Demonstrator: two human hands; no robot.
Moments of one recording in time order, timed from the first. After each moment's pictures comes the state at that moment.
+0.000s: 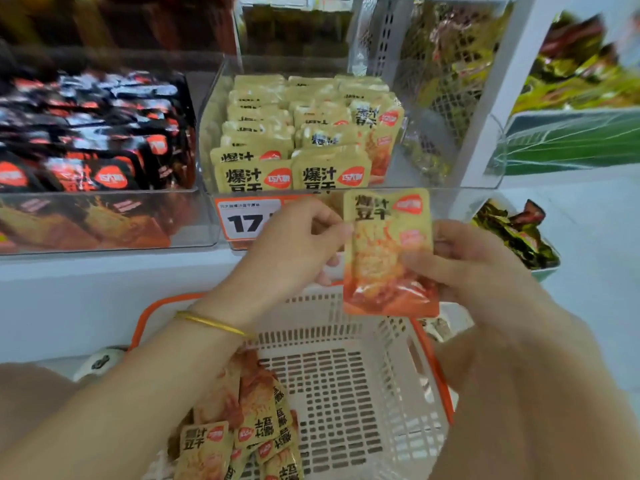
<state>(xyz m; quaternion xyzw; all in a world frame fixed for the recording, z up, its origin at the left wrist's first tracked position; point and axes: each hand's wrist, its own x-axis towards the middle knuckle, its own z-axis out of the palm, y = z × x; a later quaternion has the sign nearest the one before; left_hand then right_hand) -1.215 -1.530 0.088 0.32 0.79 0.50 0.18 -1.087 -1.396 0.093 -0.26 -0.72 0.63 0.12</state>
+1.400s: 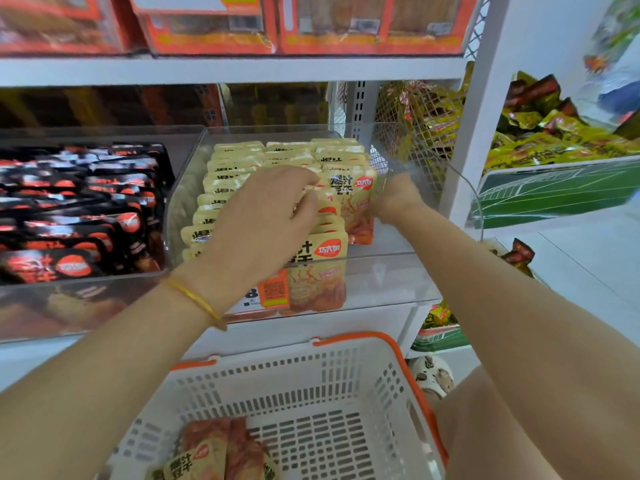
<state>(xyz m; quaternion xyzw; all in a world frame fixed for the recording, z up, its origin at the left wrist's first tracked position) -1.292 -1.483 0.126 0.47 0.82 0.28 -0.17 -1.260 -1.282 0.105 -0.40 -0.82 0.39 0.14</state>
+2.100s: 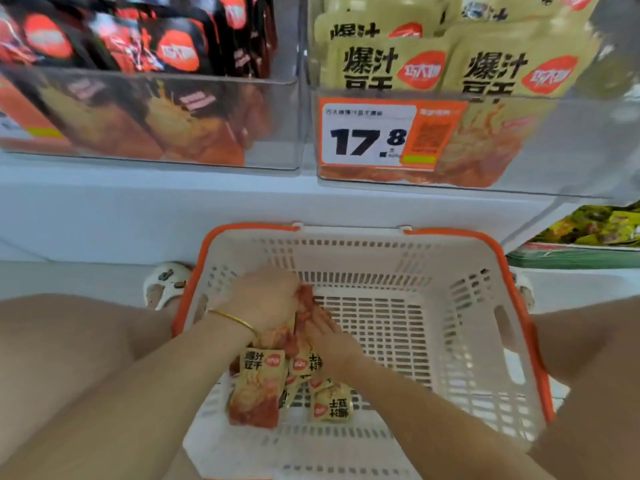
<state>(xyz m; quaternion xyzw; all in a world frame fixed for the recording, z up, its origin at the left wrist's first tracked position) -1.283 -1.637 -0.102 0.36 0.90 -0.04 0.23 -1.181 -1.536 -0.264 -0.01 -0.92 0.16 -0.36</state>
